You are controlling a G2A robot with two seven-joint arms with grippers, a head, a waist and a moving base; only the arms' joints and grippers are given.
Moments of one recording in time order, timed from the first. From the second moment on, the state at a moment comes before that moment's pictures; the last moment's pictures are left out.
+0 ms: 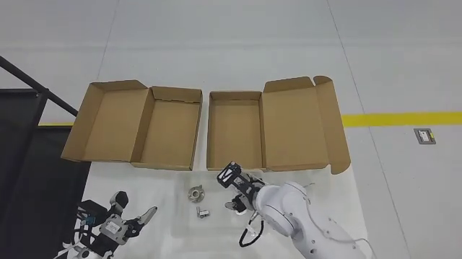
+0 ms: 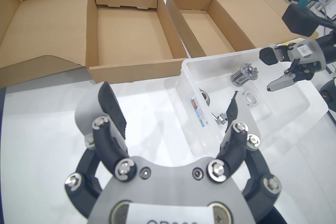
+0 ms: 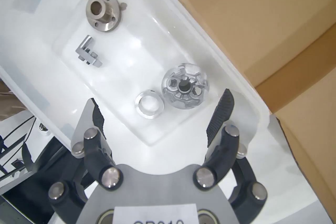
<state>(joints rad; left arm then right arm) 1.79 -1.13 -1.76 -1.81 1.05 -0.49 0.10 -0.83 -1.32 0.78 -1.58 -1.13 -0.05 1.06</state>
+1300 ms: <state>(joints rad) 1.79 -1.13 -1.76 -1.81 1.05 -0.49 0.10 -0.73 -1.40 0.75 -1.33 -1.13 0.05 1.08</state>
